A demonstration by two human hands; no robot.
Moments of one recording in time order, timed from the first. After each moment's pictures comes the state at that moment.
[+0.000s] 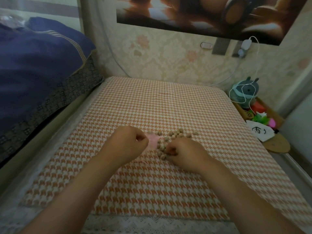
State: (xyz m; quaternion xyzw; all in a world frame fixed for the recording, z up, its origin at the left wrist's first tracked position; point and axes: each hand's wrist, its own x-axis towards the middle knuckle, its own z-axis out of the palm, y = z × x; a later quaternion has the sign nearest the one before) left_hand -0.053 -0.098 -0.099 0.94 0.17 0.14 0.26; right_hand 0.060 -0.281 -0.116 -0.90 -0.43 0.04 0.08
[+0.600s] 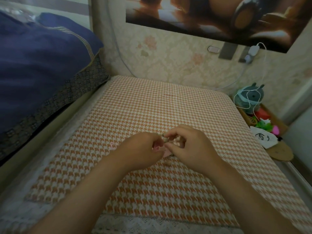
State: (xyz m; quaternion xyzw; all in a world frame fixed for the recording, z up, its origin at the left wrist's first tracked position) left_hand -0.054 -0.109 -0.098 0.95 0.08 0.05 0.28; right_hand 0.040 -0.276 -0.088 -0.83 -0.46 -0.06 0.29
